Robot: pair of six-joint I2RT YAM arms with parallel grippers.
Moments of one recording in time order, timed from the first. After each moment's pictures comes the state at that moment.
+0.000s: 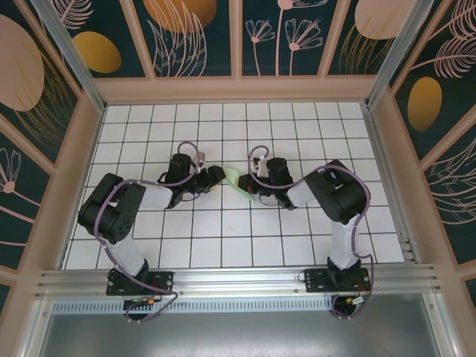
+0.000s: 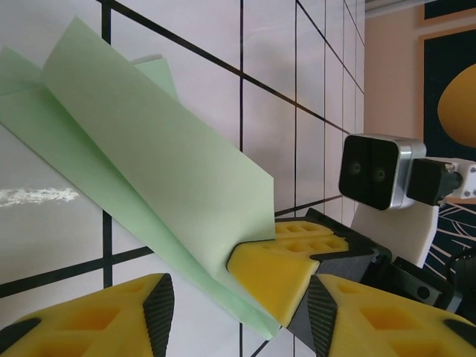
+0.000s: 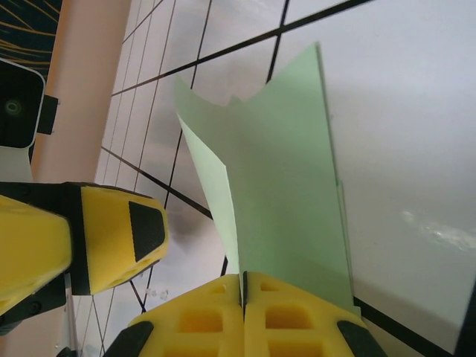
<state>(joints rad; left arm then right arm) -0.42 1.76 0.66 0.53 0.58 -1.00 0.57 1.97 0.73 0.75 -0.55 0.83</state>
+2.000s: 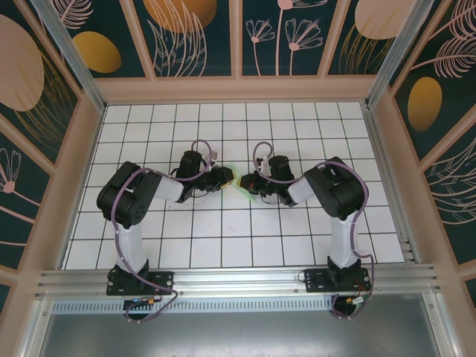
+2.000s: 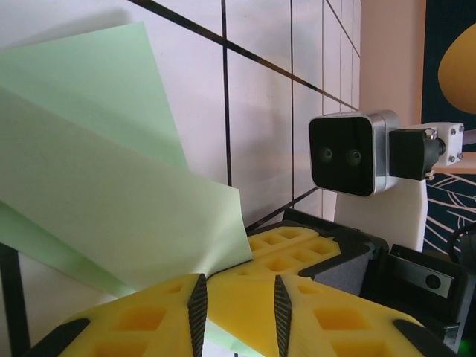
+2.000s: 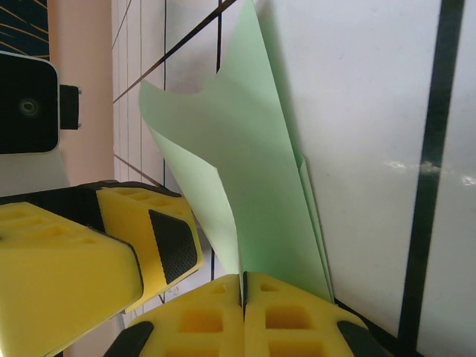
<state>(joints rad) -0.45 1.94 0.79 0.58 0.67 -1.00 0.53 2.01 0.76 0.70 -0.65 0.97</state>
